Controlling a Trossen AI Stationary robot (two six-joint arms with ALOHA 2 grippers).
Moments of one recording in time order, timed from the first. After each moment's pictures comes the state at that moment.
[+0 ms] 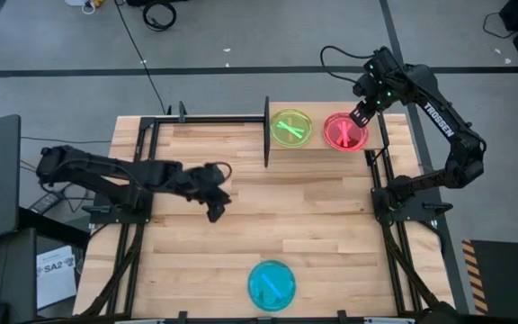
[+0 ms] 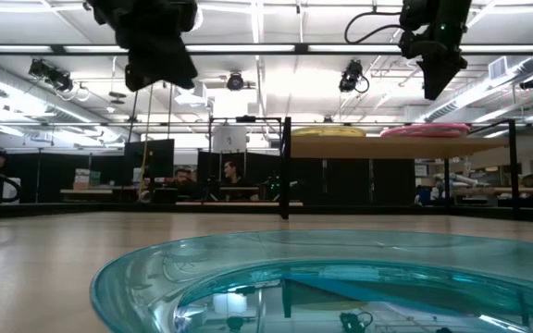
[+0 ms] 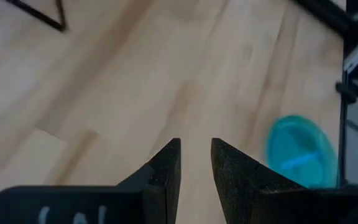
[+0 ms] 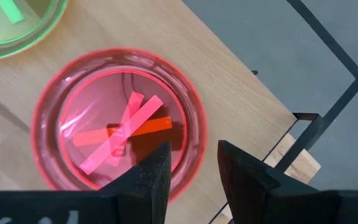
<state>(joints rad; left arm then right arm) -0.09 1.22 0.91 -0.44 -0.09 -0.60 -1.03 1.29 1.49 -1.35 0.03 -0.24</state>
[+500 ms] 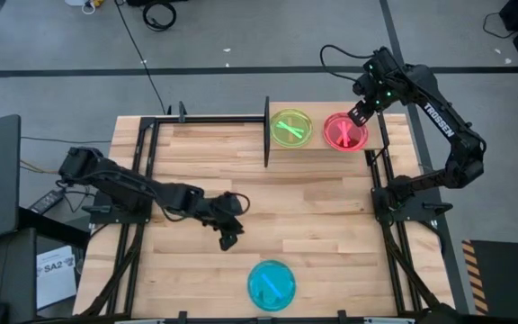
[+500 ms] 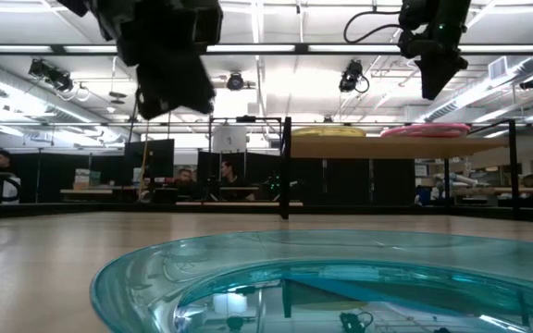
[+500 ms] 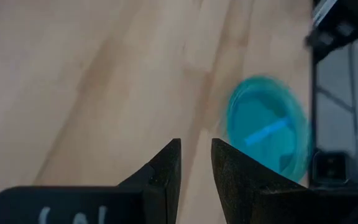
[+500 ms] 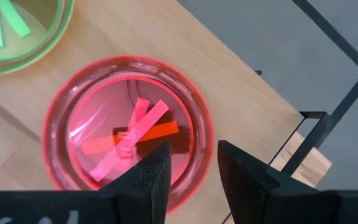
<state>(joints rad) -0.26 1.48 0.91 -0.18 -0.02 -0.68 -1.02 1.29 1.49 -1.34 0.02 -0.17</state>
